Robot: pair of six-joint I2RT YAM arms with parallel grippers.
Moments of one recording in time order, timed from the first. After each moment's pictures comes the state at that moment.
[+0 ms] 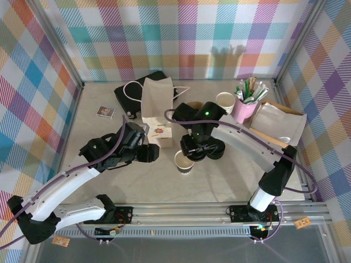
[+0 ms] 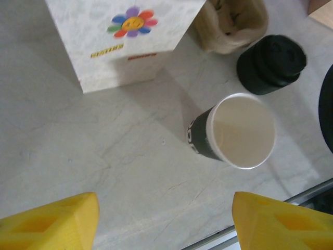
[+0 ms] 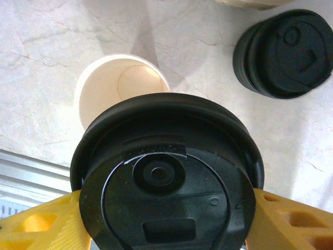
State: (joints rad) left arm -0.80 1.01 1.12 -1.02 -0.09 -0.60; right arm 0.94 1.68 1.78 -1.54 0.08 0.59
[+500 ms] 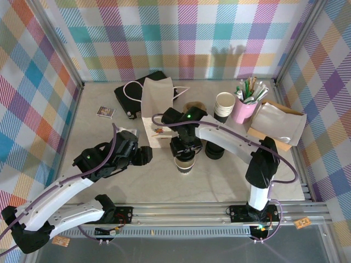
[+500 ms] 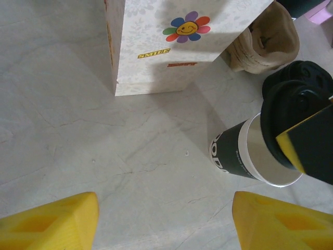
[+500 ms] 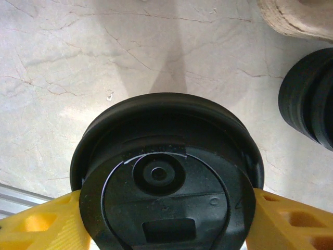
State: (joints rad) left arm -0.80 0.89 1.00 -0.97 -0.20 -0.67; right arm 0.94 1.82 1.72 -1.35 0.04 0.57
